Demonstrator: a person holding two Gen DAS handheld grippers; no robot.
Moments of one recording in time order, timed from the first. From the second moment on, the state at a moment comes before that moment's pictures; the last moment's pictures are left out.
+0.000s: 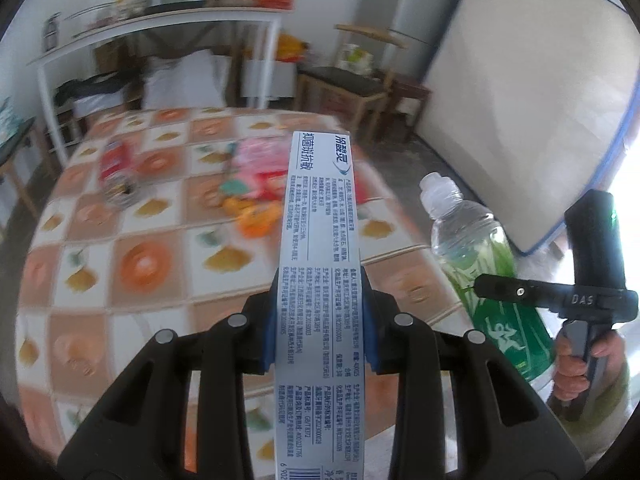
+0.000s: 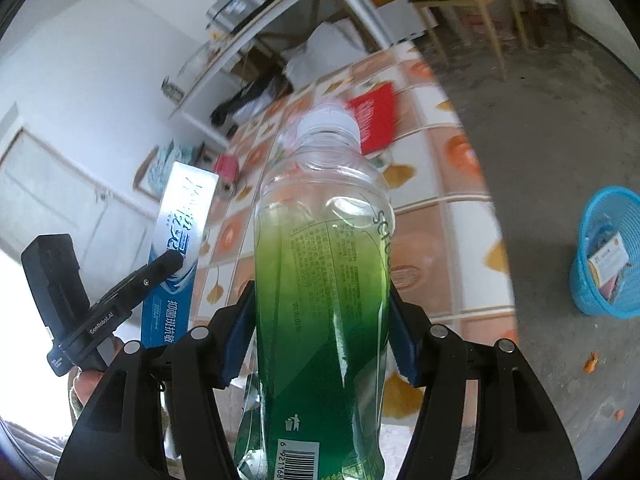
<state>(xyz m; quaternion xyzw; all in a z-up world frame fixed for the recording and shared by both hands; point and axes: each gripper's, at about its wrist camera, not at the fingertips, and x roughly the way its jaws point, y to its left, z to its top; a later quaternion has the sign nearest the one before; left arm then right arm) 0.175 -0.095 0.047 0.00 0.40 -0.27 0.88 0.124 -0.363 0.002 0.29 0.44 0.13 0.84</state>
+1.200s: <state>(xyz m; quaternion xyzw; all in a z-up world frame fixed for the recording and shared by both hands) 0.228 -0.463 -0.023 0.00 0.54 -0.43 0.72 0.038 -0.694 -0.175 0.57 0.35 -0.19 0.72</state>
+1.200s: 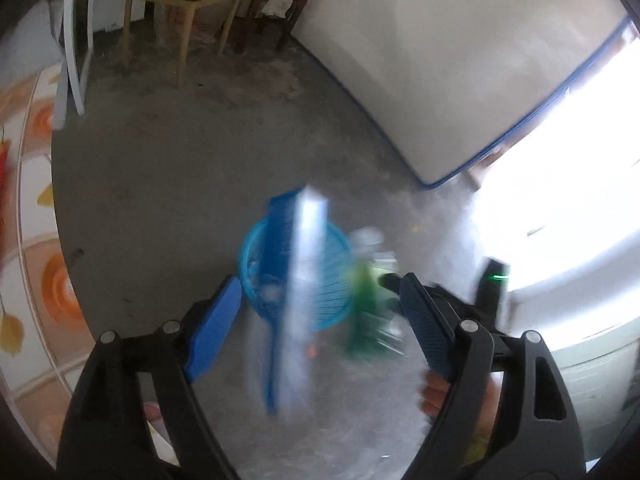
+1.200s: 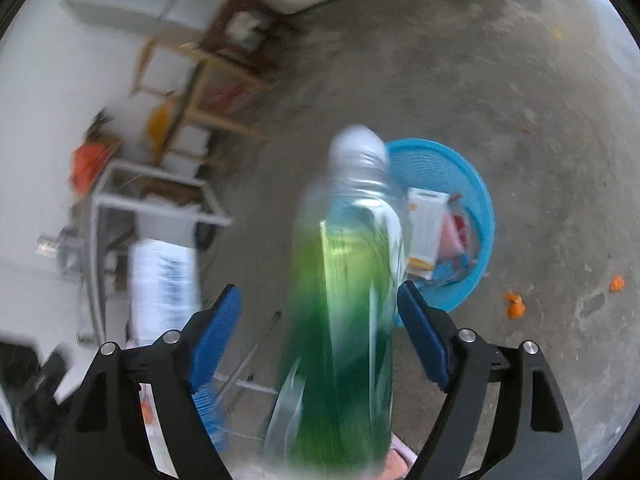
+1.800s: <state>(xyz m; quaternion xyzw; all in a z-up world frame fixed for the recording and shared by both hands) 0.191 -0.283 0.043 -0.01 0.43 -0.44 0.79 0.022 -0.627 -0.188 0.48 0.41 -0.17 0.76</state>
